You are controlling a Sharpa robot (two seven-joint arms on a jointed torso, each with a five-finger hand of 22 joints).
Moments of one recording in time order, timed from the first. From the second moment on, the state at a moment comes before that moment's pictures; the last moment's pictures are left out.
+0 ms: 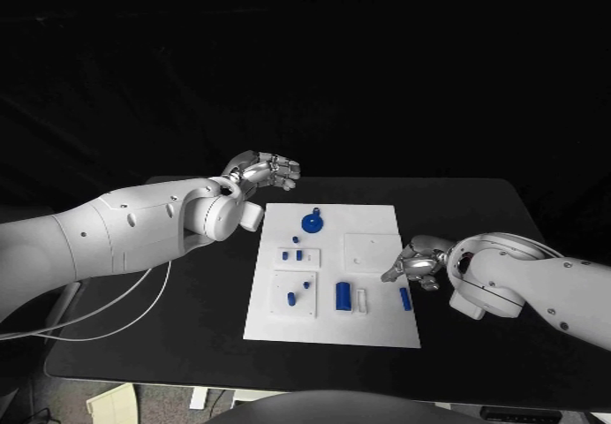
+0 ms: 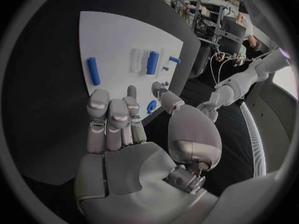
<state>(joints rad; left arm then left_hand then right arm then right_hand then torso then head) 1.22 -0.75 -0.11 1.27 -0.09 -0.29 0.28 1.10 -0.10 0.59 -0.27 0.09 0.86 0.16 0.34 0.47 1.24 0.11 0.11 0.11 1.02 0.06 0.66 0.28 0.02 0.71 -0.04 0.62 1.27 1.19 -0.81 -0.17 1.53 -1.02 -0.07 -0.46 0.79 -0.17 0.65 -0.23 0.06 0.99 0.09 0.28 0.56 1.19 -0.01 1.13 1.23 1.31 -0.12 1.27 0.98 0.20 1.26 -0.07 1.05 1.30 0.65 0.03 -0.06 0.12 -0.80</state>
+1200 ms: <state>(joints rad) 1.22 -0.75 -0.11 1.27 -0.09 -0.29 0.28 1.10 -0.10 0.59 -0.26 0.09 0.86 0.16 0.34 0.47 1.24 0.11 0.11 0.11 1.02 0.06 0.65 0.29 0.02 0.71 -0.04 0.61 1.27 1.13 -0.78 -0.21 1.44 -1.29 0.00 -0.53 0.78 -0.17 0.64 -0.13 0.05 1.02 0.08 0.31 0.60 1.20 -0.03 1.13 1.23 1.31 -0.13 1.26 0.99 0.20 1.26 -0.07 1.05 1.29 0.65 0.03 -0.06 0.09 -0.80</state>
